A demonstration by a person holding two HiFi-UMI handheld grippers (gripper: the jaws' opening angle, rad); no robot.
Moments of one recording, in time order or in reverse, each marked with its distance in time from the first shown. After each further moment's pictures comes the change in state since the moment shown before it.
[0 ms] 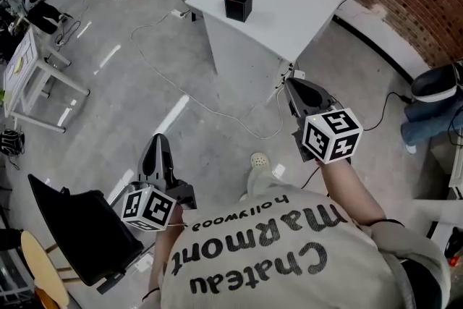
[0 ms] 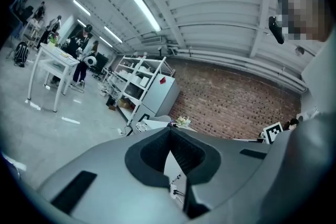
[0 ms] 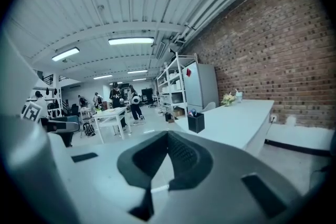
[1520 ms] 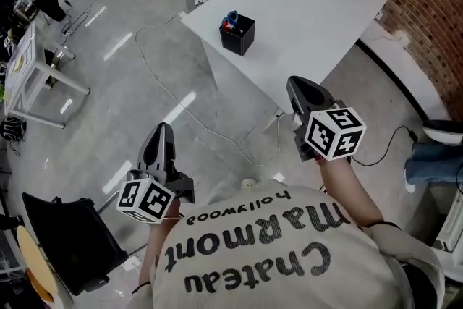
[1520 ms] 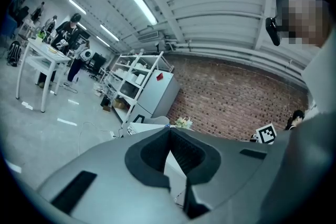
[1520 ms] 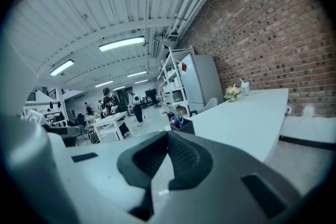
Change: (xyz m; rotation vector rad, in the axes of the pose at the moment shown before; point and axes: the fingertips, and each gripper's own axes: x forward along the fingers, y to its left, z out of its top) left arm 0.224 -0.045 -0.007 0.021 0.002 0.010; right arm 0.165 -0.168 0.041 0.096 0.022 0.097
